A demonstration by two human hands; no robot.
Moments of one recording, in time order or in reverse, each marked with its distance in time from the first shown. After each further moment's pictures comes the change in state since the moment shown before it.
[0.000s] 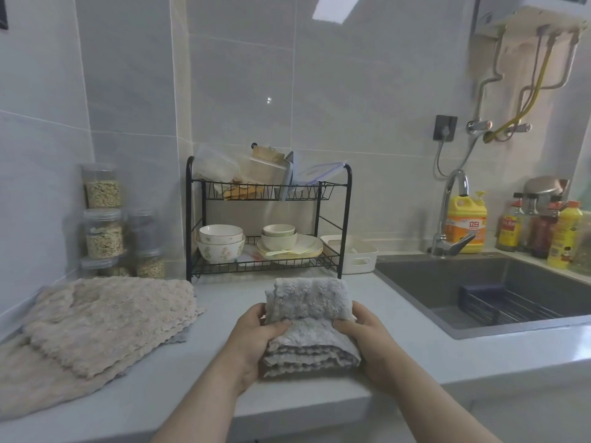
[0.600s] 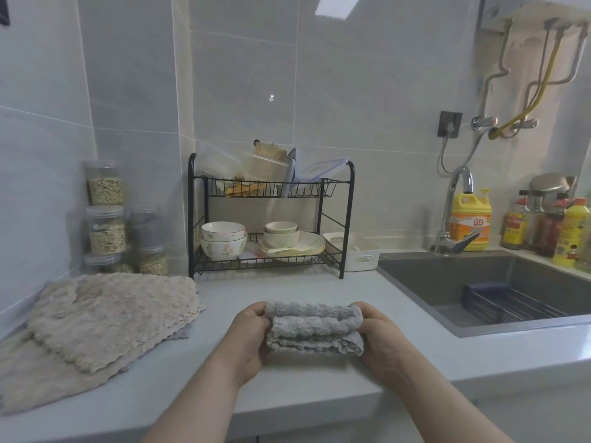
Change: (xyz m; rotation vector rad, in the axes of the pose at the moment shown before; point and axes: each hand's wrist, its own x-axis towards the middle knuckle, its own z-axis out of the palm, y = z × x) left_hand 0.011 -0.001 -0.003 -0.070 0.011 -0.035; right_hand 0.009 0.001 -0.011 0.140 0.015 0.056
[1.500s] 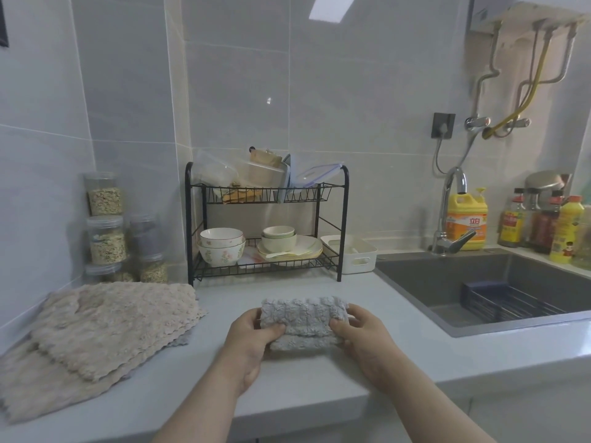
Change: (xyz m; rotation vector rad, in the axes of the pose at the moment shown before) left_hand -0.008 -0.003 0.003 0.119 0.108 0.078; right_hand 0.005 0.013 -0.004 -0.224 0.129 -0.082
